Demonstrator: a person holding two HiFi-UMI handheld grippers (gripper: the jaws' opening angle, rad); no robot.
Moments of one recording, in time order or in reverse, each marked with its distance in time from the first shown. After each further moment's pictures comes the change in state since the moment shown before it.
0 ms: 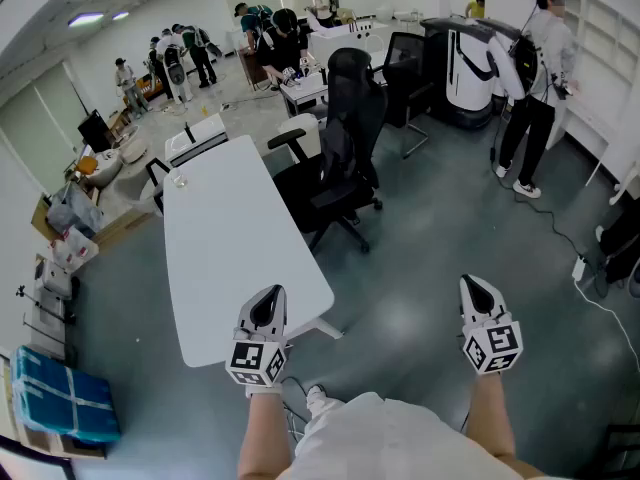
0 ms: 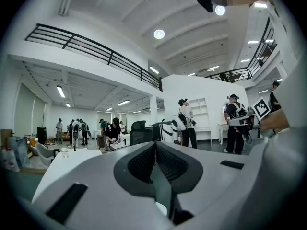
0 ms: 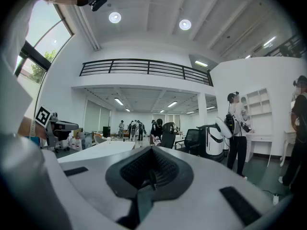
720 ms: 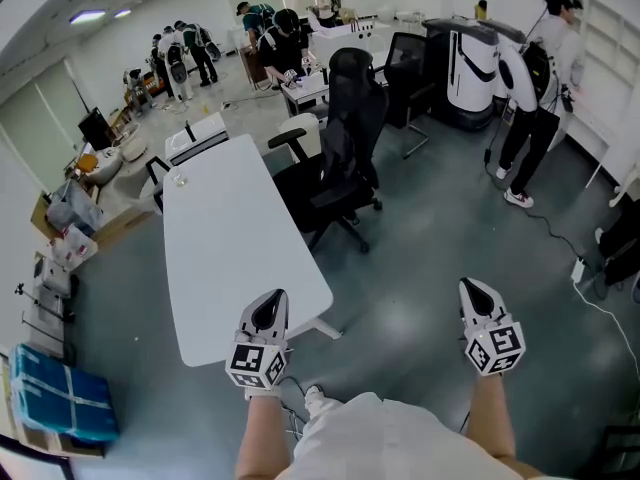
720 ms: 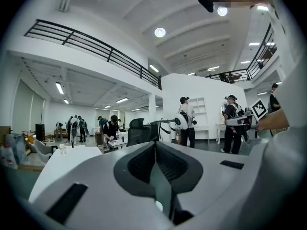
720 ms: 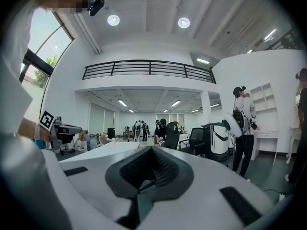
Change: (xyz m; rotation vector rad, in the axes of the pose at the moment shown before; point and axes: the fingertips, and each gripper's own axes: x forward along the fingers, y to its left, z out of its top) left arm 0.000 -0.008 -0.010 -0.017 0.023 -0.028; right arm -0.003 -0.001 -0.006 0.029 -0.005 0.054
